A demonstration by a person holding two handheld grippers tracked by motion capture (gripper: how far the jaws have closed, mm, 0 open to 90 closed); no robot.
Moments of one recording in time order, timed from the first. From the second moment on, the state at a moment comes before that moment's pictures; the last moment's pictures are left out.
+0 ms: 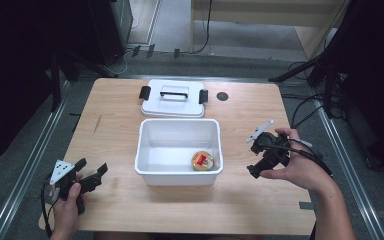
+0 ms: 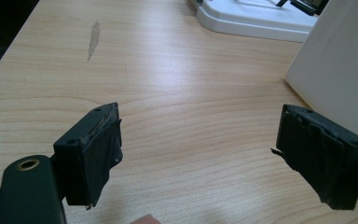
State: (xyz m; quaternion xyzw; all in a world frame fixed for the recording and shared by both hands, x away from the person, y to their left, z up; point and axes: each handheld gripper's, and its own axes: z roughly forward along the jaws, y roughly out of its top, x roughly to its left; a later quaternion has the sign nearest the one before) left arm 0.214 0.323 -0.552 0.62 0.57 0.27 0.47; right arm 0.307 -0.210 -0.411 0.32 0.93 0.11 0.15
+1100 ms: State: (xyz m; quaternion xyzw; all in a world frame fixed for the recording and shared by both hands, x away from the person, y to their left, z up) left arm 0.214 0.323 -0.552 0.62 0.57 0.27 0.47; right arm 0.277 -0.286 -0.479 0.49 0.79 0.29 0.24
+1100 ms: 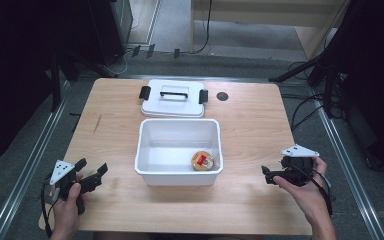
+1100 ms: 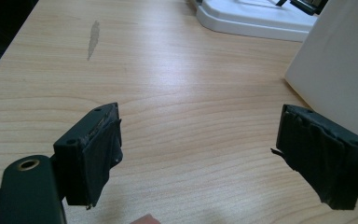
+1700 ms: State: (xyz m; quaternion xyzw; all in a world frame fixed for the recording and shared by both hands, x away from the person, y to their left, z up) left arm 0.214 0.323 -0.552 0.62 0.57 0.27 0.47; right arm 0.255 -0.321 -0.515 0.54 0.72 0.34 0.26
